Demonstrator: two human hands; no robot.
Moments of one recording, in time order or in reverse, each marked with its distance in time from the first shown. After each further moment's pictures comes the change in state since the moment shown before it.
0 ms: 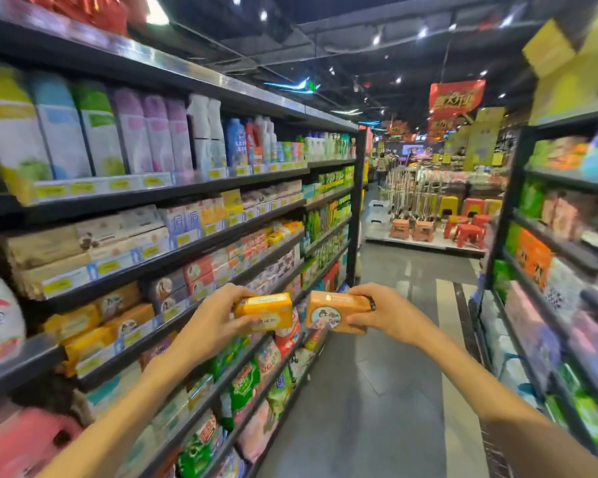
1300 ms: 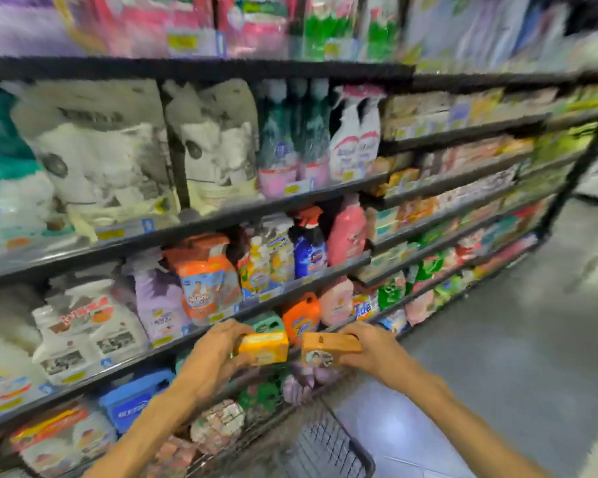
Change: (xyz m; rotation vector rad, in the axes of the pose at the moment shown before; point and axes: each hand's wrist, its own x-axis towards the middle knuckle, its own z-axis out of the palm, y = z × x) left_hand -0.749 -0.010 -0.209 0.305 0.040 -0.613; right_hand -0.370 -0.397 0.403 0.055 -0.548 -0.329
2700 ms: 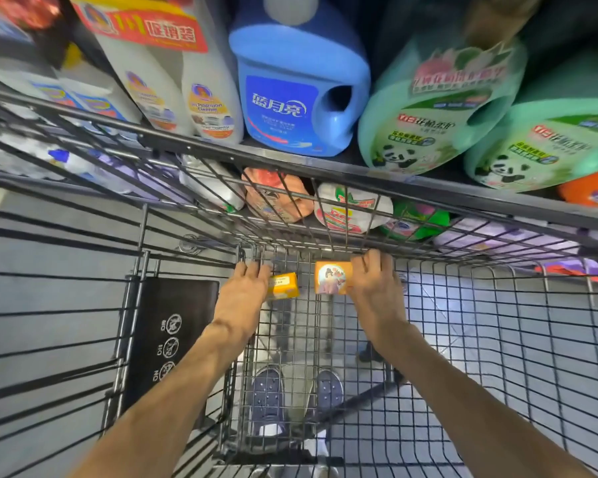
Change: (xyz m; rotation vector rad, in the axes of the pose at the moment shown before) left_hand -0.286 -0.343 0.416 0.278 -0.442 -0.930; right_hand 0.153 0.032 0.615 -0.618 -0.391 -0.349
